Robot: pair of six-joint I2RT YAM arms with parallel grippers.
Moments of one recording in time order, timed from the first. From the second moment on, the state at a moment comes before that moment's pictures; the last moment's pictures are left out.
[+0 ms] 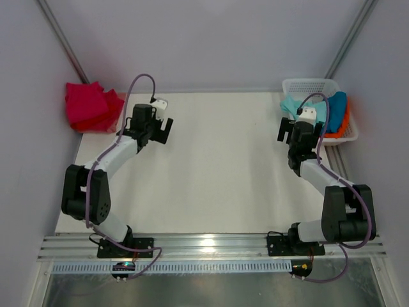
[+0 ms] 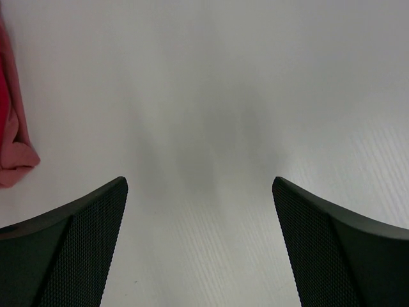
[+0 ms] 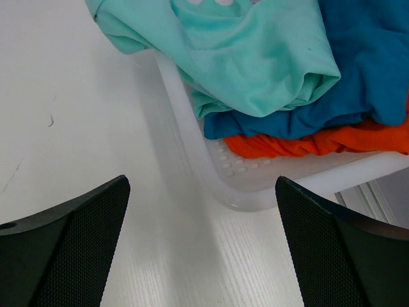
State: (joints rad) left arm -0.25 1.61 1.15 -0.19 -0.06 0.21; right arm 0.03 1.37 0.70 0.32 0.38 0.03
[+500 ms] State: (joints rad) left arm -0.16 1.53 0.90 0.00 0.15 0.14; right arm 0.03 1.35 0.57 0.47 0.17 0.00
